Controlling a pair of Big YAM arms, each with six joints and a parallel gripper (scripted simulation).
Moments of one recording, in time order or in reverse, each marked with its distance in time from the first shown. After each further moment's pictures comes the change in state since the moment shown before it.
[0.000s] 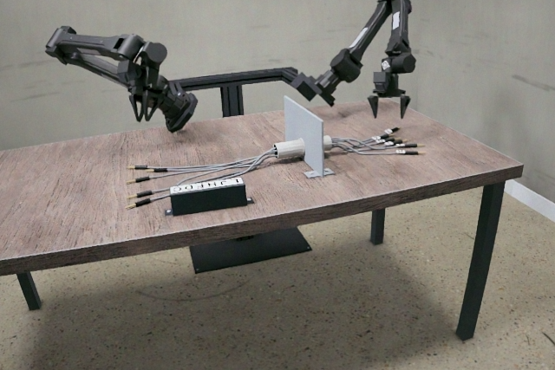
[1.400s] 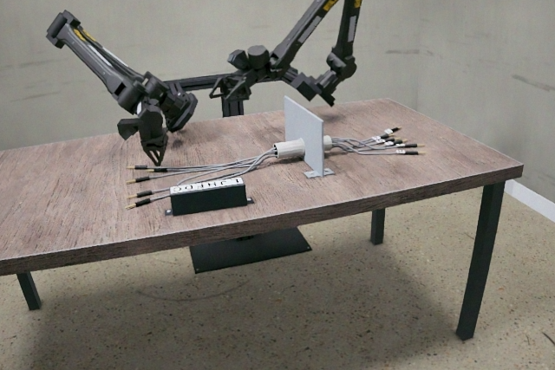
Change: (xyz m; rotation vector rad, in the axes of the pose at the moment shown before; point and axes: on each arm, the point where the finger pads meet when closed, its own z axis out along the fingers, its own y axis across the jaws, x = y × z) left arm -0.336 -0.462 -0.043 0.286 -0.957 0.165; right arm 0.128 -0.042 0.104 0.474 0.421 1.020
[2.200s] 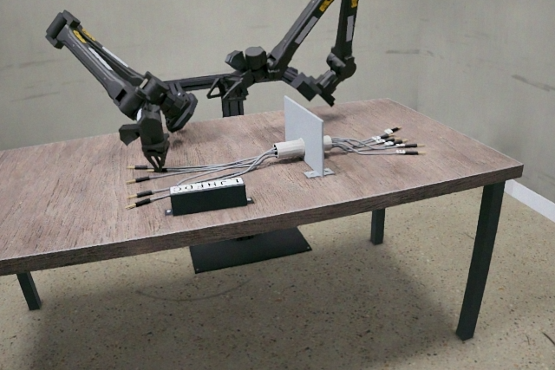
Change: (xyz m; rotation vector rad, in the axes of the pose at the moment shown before) left arm 0.001 -0.012 0.002 0.010 -0.017 0.010; right arm 0.000 -0.002 0.020 0.009 -0.002 0.027
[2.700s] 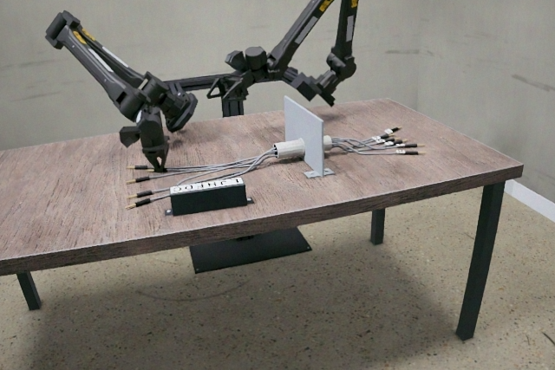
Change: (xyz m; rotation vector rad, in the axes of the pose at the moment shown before) left arm 0.000 0.000 0.000 0.000 0.000 0.000; right arm 0.001 0.003 0.006 -0.008 0.002 -0.006
